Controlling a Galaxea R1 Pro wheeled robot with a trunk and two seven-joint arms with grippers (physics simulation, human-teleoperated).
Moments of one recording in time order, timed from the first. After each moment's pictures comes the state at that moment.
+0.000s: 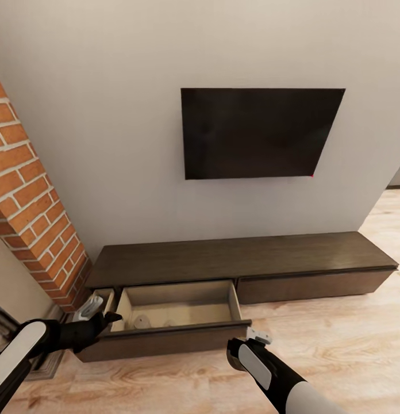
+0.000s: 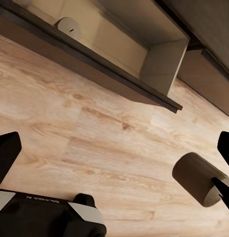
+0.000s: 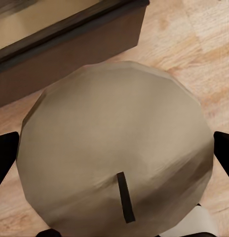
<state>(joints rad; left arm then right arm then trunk) -0.33 0.46 -0.14 -1.31 1.54 0.82 0.48 -0.58 0.05 0.61 -0.56 -0.97 0.26 -0.56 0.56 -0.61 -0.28</state>
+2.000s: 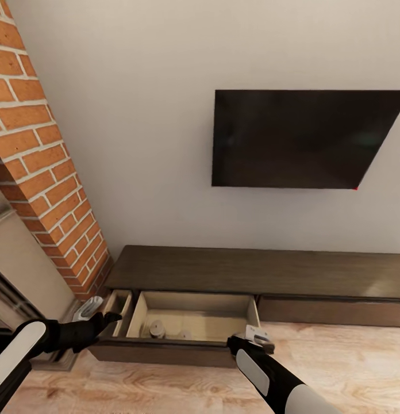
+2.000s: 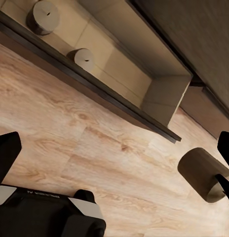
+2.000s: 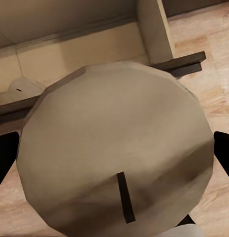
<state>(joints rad) -0.33 0.46 -0.14 -1.31 1.54 0.82 0.48 -0.58 0.05 0.65 -0.55 -0.92 0.17 -0.56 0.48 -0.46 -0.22</state>
